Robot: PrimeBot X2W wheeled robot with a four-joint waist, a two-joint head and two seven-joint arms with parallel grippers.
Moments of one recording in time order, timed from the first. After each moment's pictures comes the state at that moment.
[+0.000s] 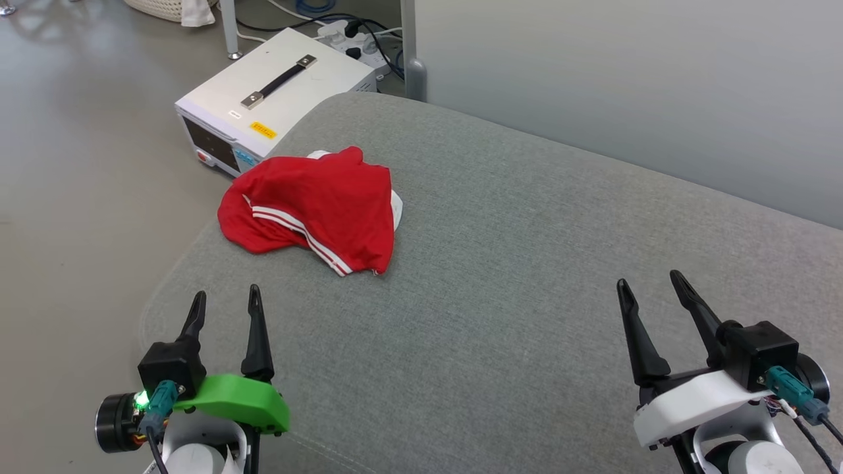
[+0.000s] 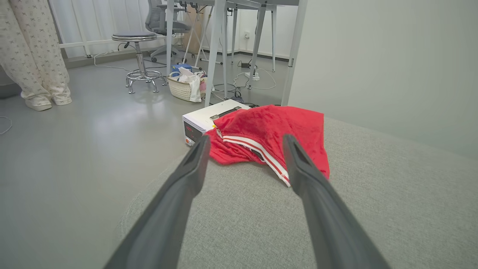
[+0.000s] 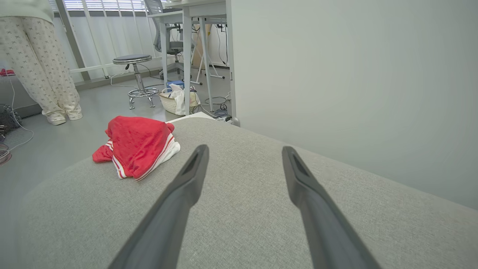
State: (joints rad) left arm -0.06 0.06 0.04 0.15 -0.12 0.00 -0.20; right arm 0.02 -0.05 0.07 -0.10 0.12 0.13 -0.05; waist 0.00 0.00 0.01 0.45
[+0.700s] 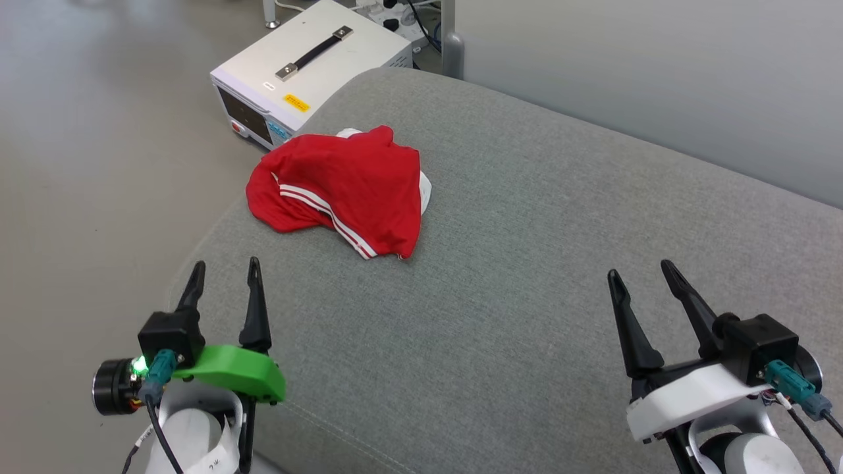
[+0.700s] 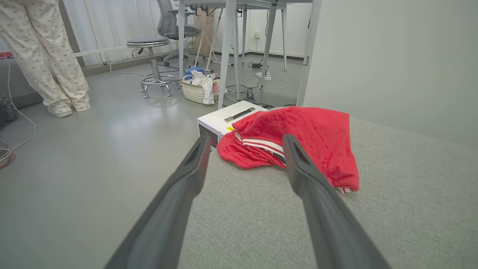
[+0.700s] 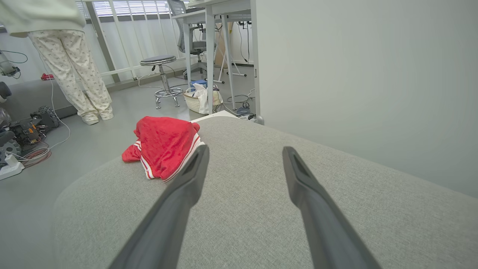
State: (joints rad) left arm -0.15 0.07 0.04 0.25 -0.11 -0.03 -0.24; right arm 0.01 -0.05 0.10 -0.13 0.15 0.13 -0.05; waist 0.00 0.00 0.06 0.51
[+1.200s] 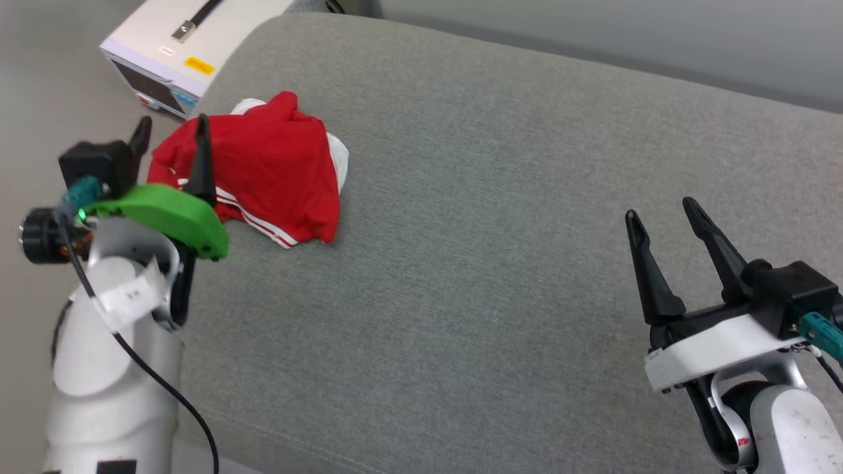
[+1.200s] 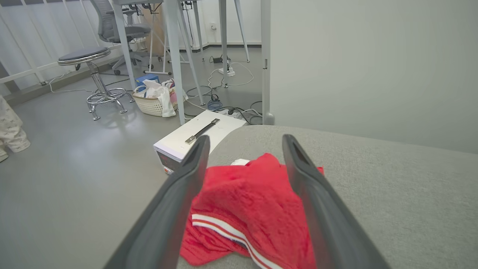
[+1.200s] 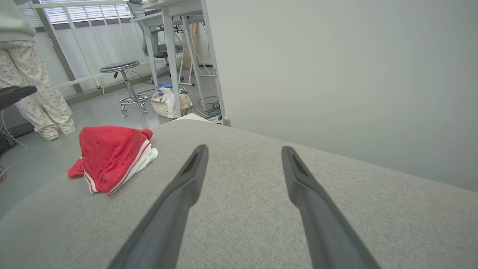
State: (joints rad) left arm -0.55 0.20 0.05 0.42 -0.18 -0.10 -0.09; right arm -0.10 -0.10 0.10 -0.19 0.18 0.13 -0.01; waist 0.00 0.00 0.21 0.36
